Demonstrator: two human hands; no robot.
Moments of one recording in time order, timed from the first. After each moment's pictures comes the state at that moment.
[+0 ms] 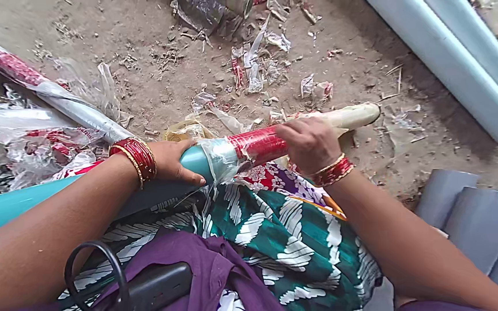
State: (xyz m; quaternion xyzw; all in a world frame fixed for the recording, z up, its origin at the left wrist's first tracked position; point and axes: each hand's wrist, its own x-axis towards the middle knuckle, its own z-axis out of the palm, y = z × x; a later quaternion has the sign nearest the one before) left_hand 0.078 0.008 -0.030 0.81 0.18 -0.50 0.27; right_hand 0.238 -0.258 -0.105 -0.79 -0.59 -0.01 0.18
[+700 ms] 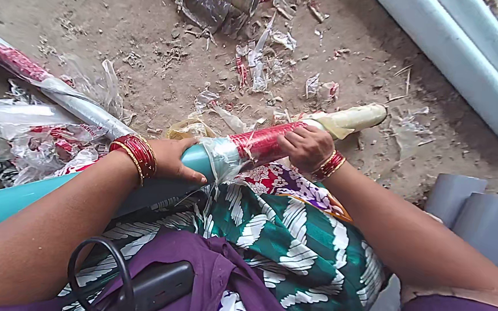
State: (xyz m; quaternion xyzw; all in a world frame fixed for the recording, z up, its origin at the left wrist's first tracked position) left_hand 0.080 0.012 -0.030 0.80 0.18 -0.50 0.28; right_hand 0.255 -0.270 -0.153 -0.70 -0.69 -0.12 0.13
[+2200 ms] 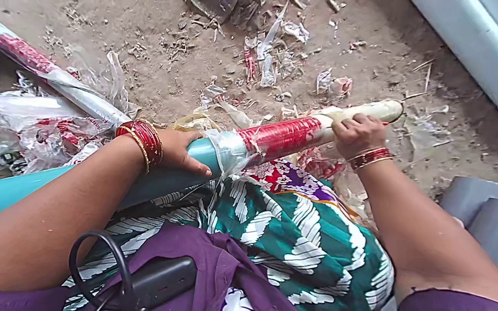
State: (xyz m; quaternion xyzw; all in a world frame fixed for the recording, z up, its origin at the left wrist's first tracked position) left_hand 0.089 0.018 -0.030 0.78 0.20 -0.51 0.30; right_hand 0.314 -0.339 -0.175 -0.85 -0.52 0.03 -0.01
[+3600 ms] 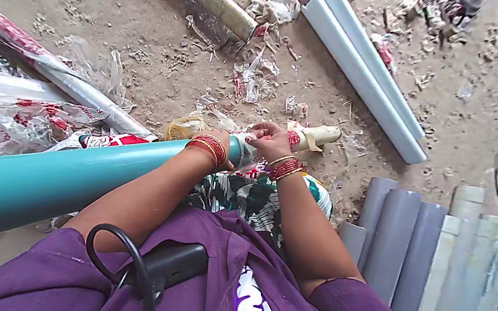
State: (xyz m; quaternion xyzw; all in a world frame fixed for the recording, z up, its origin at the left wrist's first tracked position) left_hand 0.042 -0.037 -0.015 0.88 0.16 -0.41 0.20; right_hand 0.127 -0.184 -0.069 -0.85 -0.13 0.30 0.42
